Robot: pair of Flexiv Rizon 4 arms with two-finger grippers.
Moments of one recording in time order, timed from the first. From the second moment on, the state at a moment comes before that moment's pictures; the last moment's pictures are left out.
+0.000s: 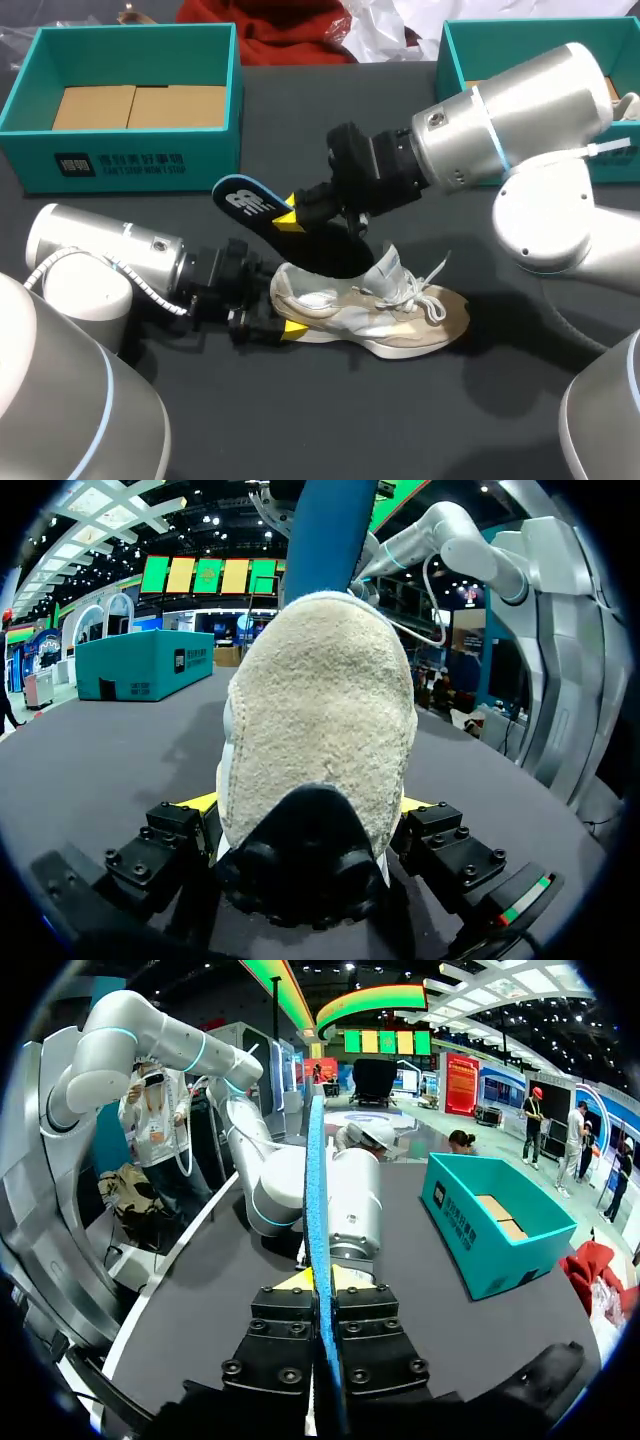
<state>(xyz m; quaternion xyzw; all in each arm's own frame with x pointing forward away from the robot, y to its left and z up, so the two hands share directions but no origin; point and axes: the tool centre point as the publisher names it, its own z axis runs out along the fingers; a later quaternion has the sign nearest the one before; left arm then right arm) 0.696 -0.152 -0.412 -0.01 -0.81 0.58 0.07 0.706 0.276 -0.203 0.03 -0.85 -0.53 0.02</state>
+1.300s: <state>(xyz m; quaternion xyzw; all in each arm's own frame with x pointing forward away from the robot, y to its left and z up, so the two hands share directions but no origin) 0.696 -0.152 -0.412 -0.01 -0.81 0.58 0.07 0.686 0.233 -0.106 0.04 -0.76 -0.65 -0.04</state>
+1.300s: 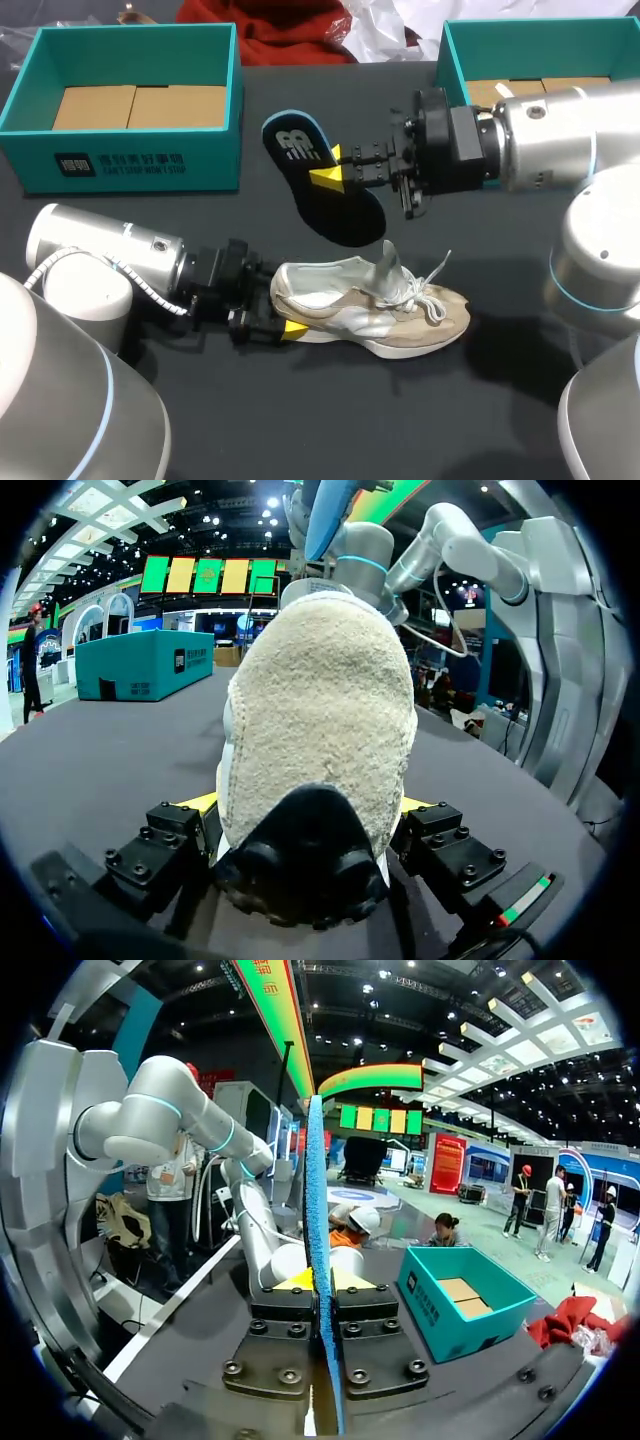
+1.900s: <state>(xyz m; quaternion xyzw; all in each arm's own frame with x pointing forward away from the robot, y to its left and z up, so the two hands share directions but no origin) 0.696 -0.152 -0.412 -0.01 -0.81 0.58 0.07 0.693 0.183 -0.065 -0.03 -0.69 -0.72 -0.05</state>
